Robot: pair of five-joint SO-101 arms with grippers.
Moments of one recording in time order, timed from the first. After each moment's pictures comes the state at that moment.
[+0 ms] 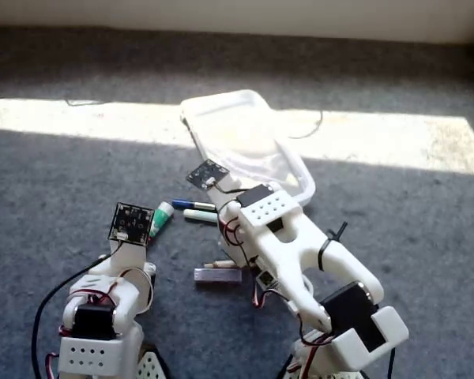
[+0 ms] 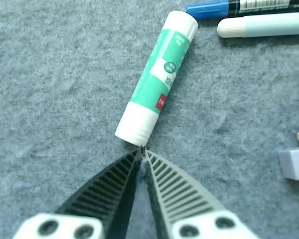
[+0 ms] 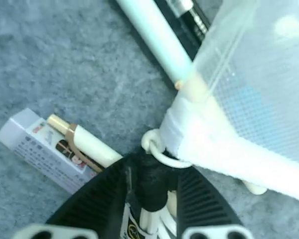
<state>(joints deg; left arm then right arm) -2.8 -103.1 96.0 73.8 -1.8 -34.6 -2.1 35.5 60.1 18.6</state>
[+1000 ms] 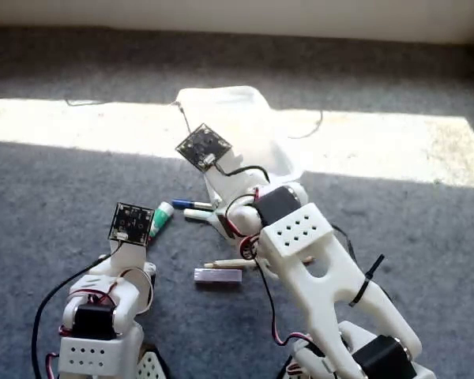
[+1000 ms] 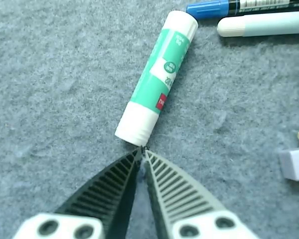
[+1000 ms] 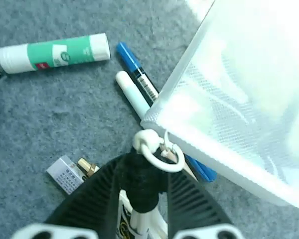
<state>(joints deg) -2.8 -103.1 96.0 73.8 -1.8 -36.4 -24.6 31.6 60.5 18.9</state>
